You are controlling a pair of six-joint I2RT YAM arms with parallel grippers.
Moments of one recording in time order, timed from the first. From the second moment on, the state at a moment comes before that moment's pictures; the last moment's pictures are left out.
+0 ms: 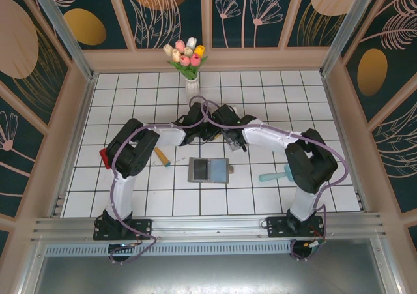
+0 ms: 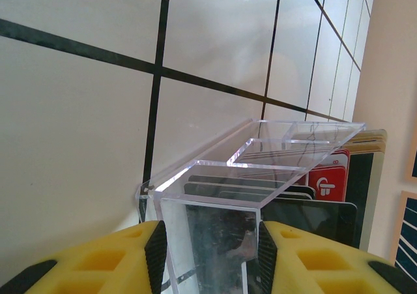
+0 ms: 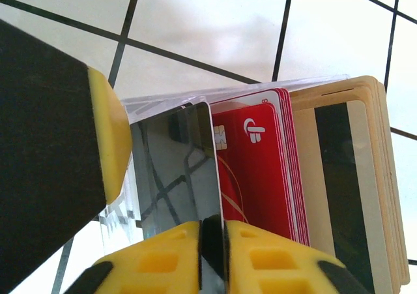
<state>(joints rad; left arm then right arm) -0.64 2.10 1.20 0.22 0.39 -1.15 0.72 1.77 1.18 -0.56 0.48 0.26</state>
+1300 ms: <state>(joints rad) -0.59 1.57 0.77 0.85 0.68 -1.30 0.44 1.15 0.84 -0.06 -0.62 0.80</state>
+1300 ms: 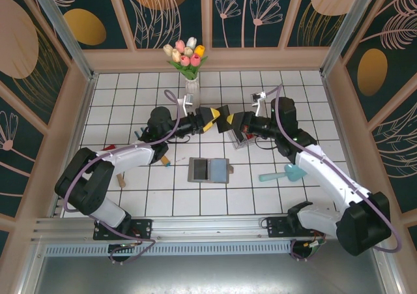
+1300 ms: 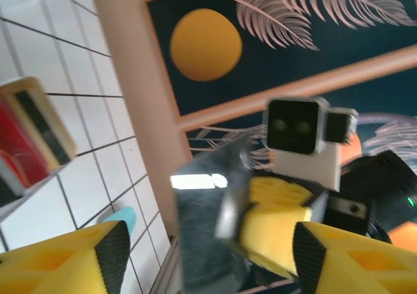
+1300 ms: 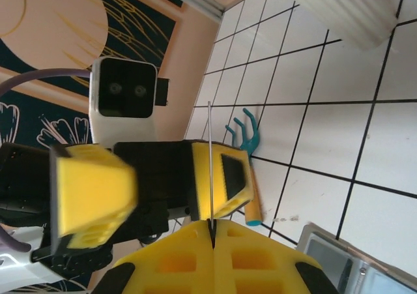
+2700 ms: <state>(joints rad) -0.60 1.54 0.61 0.92 0.73 -1.40 0.44 1.17 0.67 0.07 -0.65 0.93</state>
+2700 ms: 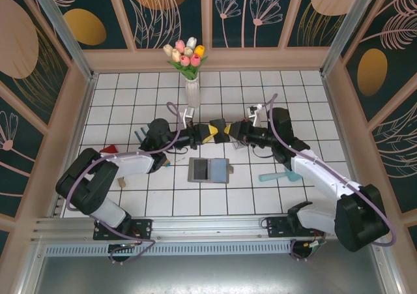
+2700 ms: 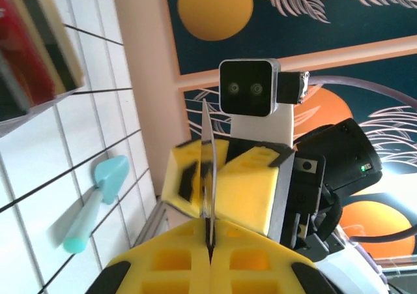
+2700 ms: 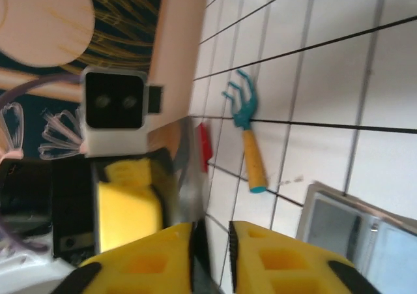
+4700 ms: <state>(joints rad) -0.64 1.75 0.54 0.50 0.73 -0.99 0.69 1.49 0.61 -0.16 -0.19 0.78</state>
